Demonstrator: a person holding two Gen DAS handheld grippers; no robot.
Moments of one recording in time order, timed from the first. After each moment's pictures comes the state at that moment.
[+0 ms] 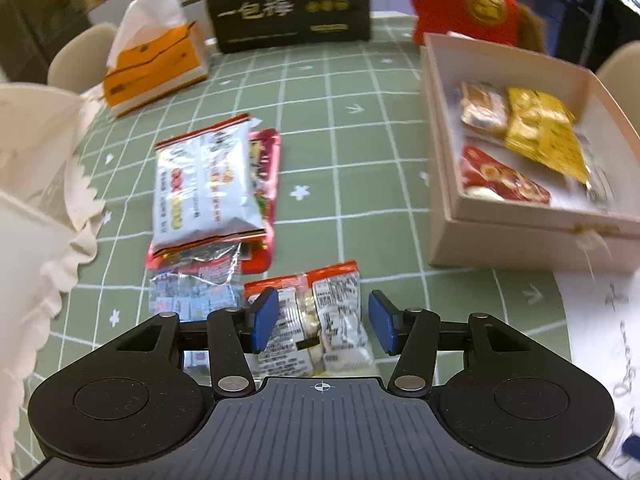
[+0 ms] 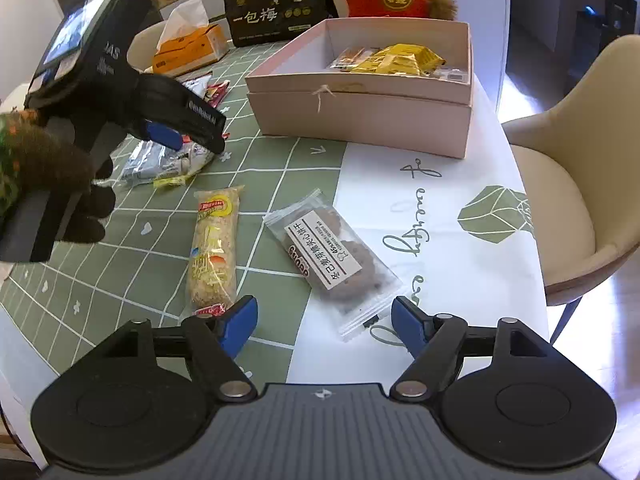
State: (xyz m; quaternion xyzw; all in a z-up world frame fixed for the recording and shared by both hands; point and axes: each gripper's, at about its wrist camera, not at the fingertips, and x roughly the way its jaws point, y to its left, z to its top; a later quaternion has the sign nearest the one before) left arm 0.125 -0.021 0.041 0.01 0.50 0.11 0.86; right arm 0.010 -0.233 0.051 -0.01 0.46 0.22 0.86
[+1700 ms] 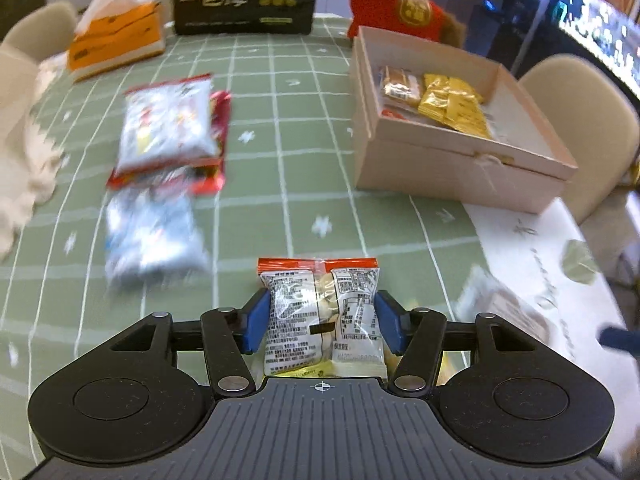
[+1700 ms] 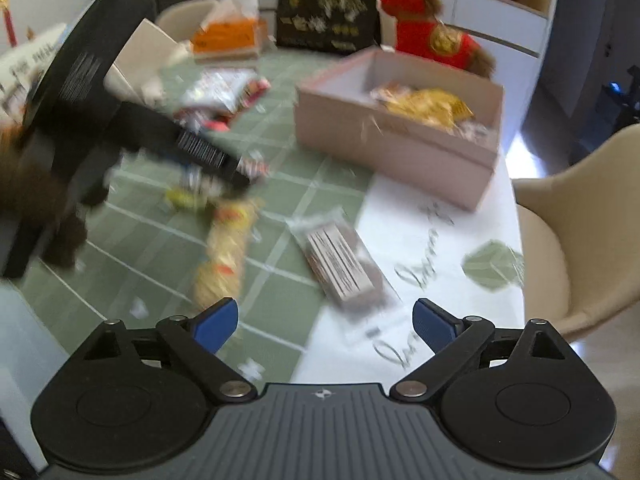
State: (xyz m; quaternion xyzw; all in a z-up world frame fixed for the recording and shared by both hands) left arm 0.038 -0.009 0.043 -0.07 0.48 -0.01 0.87; right arm -0.007 -0.214 0.085 -0.10 0.41 0.26 0.87
